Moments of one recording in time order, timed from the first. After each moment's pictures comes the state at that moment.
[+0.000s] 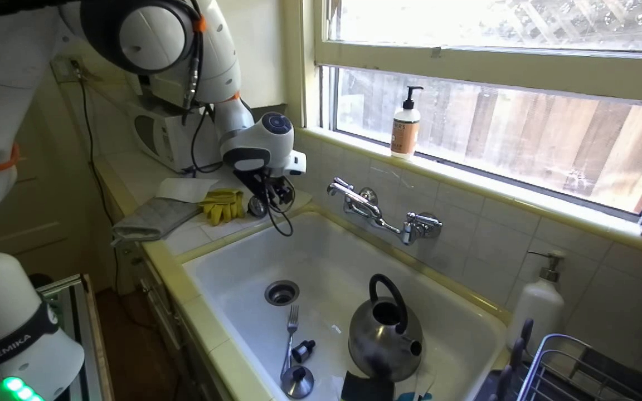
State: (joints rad) arm -0.41 0.64 0.75 -2.14 0.46 2.97 -0.48
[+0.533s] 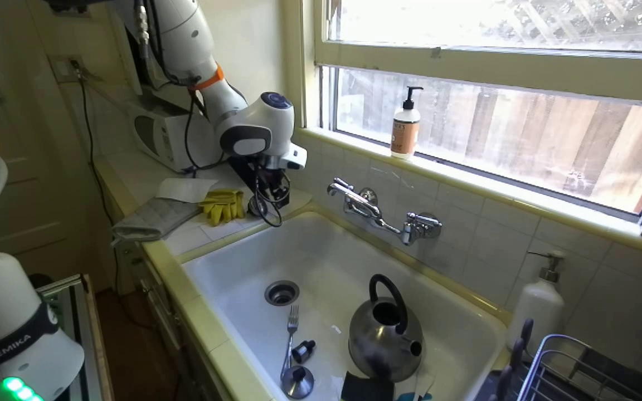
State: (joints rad) arm -0.29 0.36 0.53 -2.25 0.42 2.72 -0.25
